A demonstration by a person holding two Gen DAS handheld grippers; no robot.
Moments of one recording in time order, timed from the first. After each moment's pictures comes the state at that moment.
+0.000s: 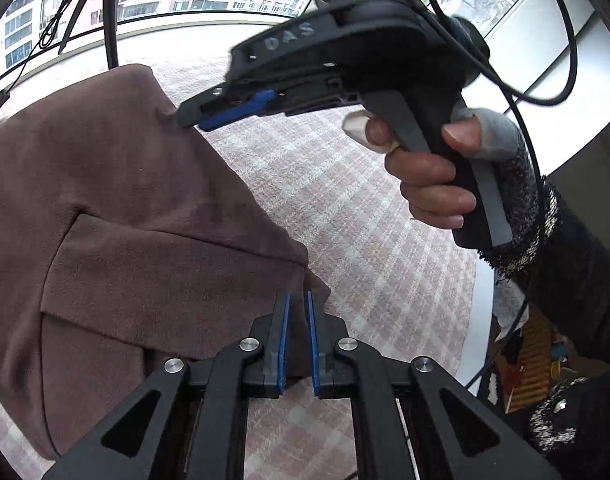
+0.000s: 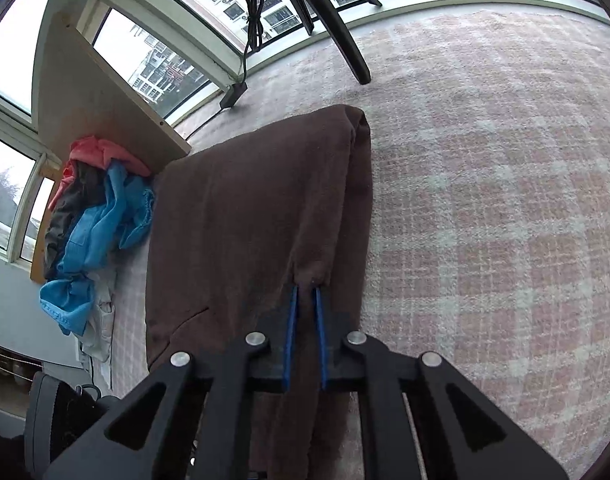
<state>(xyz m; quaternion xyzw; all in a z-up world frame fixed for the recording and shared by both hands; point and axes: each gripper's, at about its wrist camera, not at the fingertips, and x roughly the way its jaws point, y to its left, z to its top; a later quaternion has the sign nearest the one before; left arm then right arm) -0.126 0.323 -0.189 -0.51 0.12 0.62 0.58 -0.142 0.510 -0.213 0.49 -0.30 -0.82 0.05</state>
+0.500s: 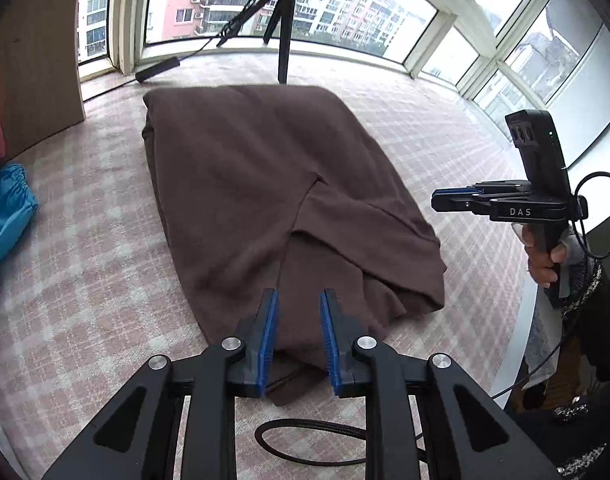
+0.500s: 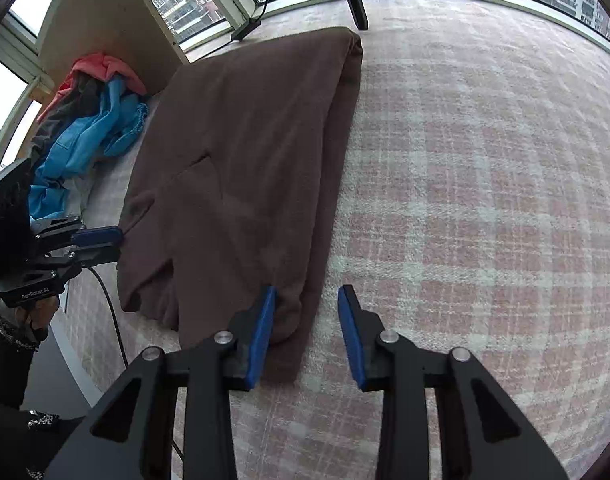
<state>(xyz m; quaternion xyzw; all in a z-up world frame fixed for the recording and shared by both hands) -0.194 0.202 -0.172 -0.50 0.10 0.72 0.46 -0.067 0.461 -0.199 0.53 -0.16 -0.83 0.03</state>
